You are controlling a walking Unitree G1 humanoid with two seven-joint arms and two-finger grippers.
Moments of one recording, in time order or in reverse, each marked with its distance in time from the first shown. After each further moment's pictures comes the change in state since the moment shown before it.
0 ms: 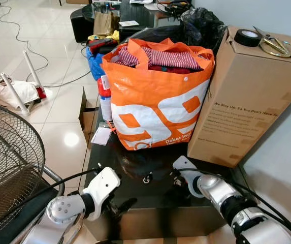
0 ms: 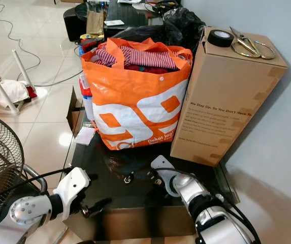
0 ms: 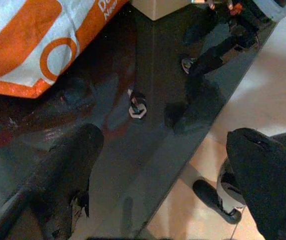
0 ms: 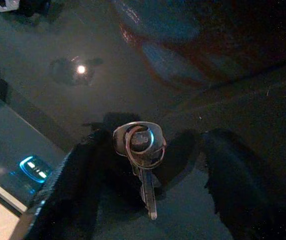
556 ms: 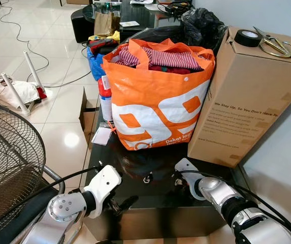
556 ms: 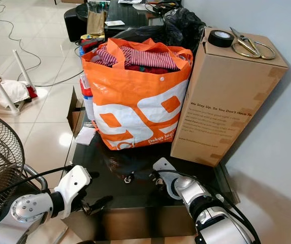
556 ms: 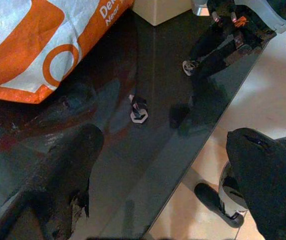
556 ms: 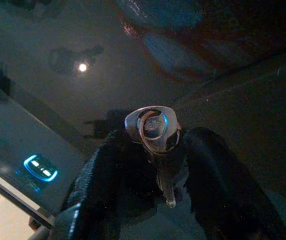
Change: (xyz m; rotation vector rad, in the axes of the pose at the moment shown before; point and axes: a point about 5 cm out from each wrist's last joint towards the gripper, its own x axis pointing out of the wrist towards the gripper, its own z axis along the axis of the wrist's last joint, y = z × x) left arm 0.001 0.001 0.002 0.004 -0.008 0.001; right arm 0.001 0.001 -0.009 0.030 0.018 -0.003
